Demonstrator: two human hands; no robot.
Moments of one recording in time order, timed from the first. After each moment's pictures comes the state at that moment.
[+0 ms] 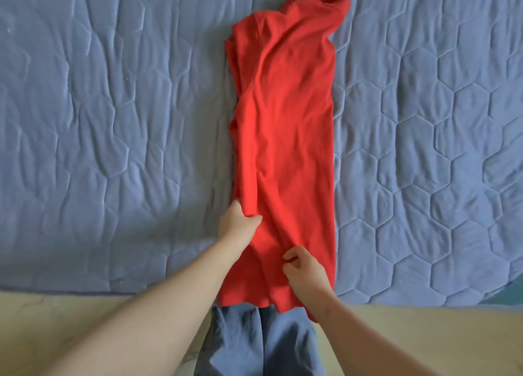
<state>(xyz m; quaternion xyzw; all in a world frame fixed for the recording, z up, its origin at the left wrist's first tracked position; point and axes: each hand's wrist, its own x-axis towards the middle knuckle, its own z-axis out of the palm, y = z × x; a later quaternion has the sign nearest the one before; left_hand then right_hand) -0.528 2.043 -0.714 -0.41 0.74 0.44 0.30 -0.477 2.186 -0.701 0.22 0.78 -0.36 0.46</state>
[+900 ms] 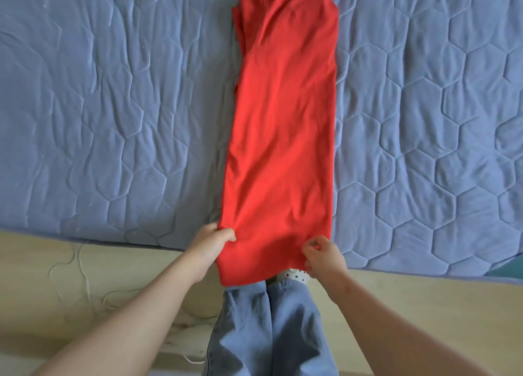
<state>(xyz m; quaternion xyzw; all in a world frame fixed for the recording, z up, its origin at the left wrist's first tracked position) -0.414 2.032 -0.683 -0.50 0.62 0.51 0.33 -0.427 2.235 -0.702 0.31 0.74 -0.38 0.45</state>
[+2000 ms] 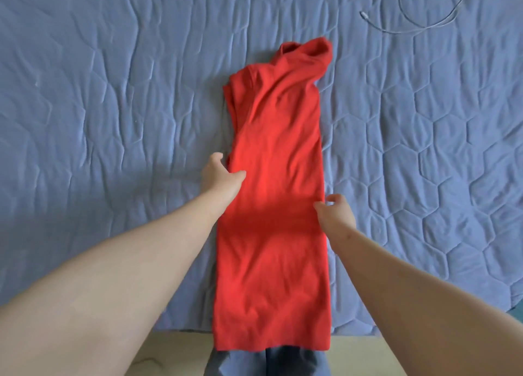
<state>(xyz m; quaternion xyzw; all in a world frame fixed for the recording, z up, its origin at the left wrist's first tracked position) -0.629 2.009 -0.694 -0.39 0.80 0.42 0.18 -0.606 2.207 -0.706 0.34 0.81 -0.38 0.29</state>
